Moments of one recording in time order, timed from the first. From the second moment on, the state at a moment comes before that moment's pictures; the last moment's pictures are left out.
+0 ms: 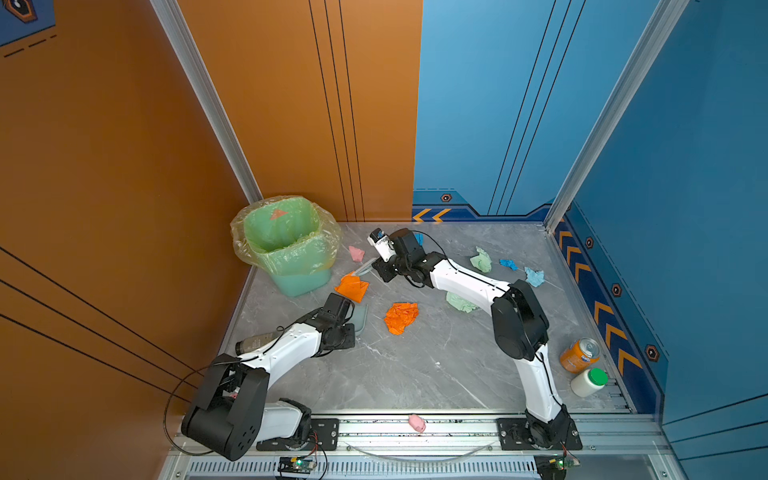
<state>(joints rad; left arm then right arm) -0.38 1.32 0.60 -0.47 -0.04 -0.43 0.72 2.20 1.83 -0.27 -0.12 -0.01</state>
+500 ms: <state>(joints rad) -0.39 1.37 0.64 -0.46 -0.04 -0.44 0.74 2.22 1.75 -0.36 -0.04 -0.06</state>
